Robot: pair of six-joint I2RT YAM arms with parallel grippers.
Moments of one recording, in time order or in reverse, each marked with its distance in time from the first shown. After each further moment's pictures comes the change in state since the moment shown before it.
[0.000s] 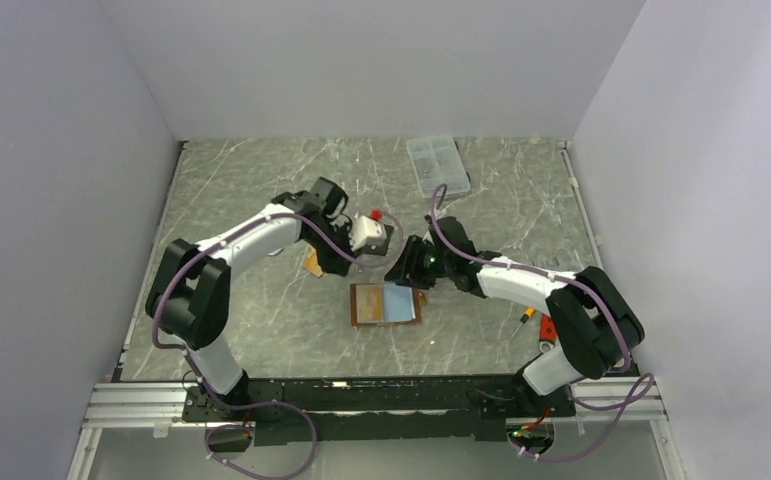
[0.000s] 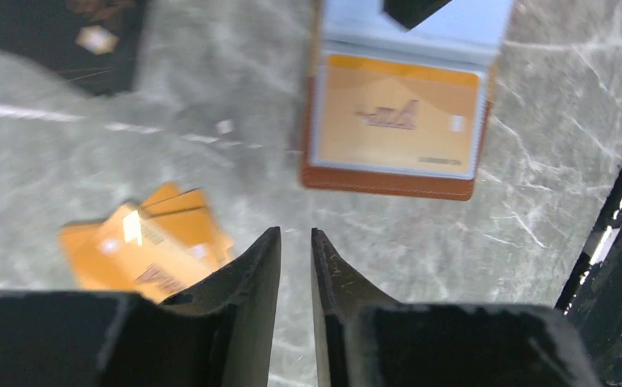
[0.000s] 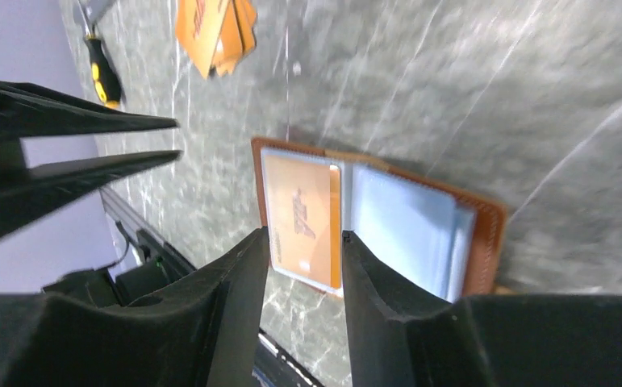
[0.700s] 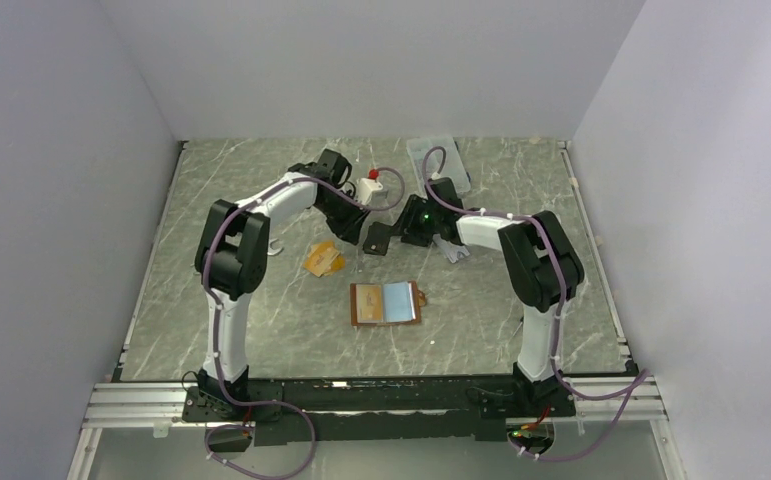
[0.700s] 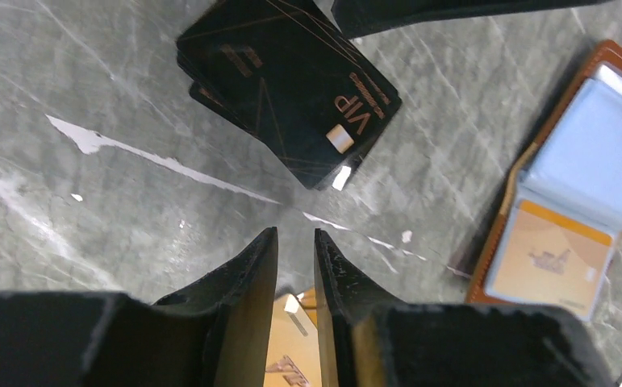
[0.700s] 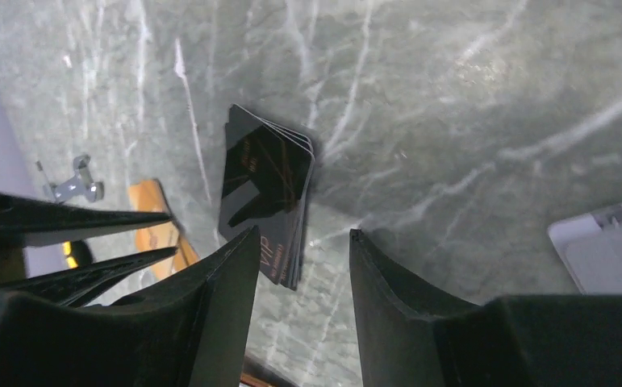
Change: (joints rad) left arm 0.145 0.383 0.420 0.016 0.057 -0.208; right arm -0.192 0.446 0.433 -0.038 0.060 -0.100
